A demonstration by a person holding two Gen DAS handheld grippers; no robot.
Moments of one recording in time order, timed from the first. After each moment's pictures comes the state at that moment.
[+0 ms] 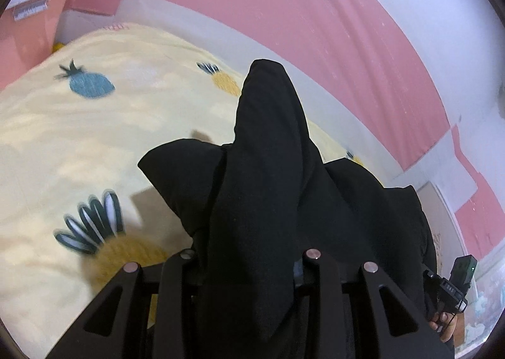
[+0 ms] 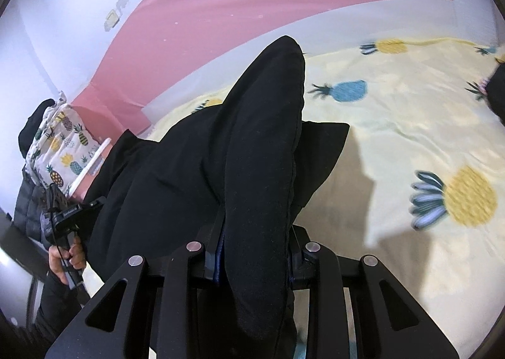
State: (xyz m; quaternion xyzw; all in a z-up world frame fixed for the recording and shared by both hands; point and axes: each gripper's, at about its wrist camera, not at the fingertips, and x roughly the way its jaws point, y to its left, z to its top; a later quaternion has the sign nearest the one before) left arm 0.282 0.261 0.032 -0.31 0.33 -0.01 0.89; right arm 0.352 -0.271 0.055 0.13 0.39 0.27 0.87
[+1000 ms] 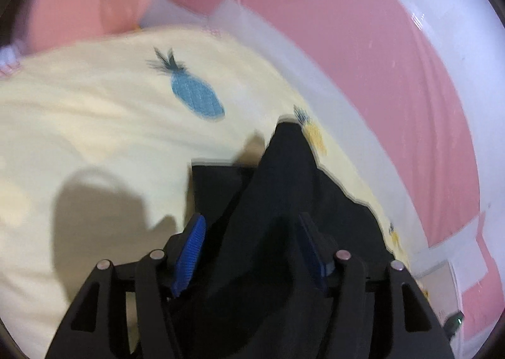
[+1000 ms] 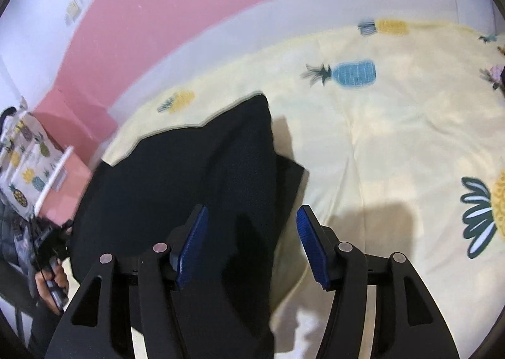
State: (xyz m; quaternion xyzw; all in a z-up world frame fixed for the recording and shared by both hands) left arm 0.261 0.404 -0.047 -0.41 0.26 0.12 0.87; right arm 0.401 -0.223 0.006 0.13 0.40 0.21 0.88
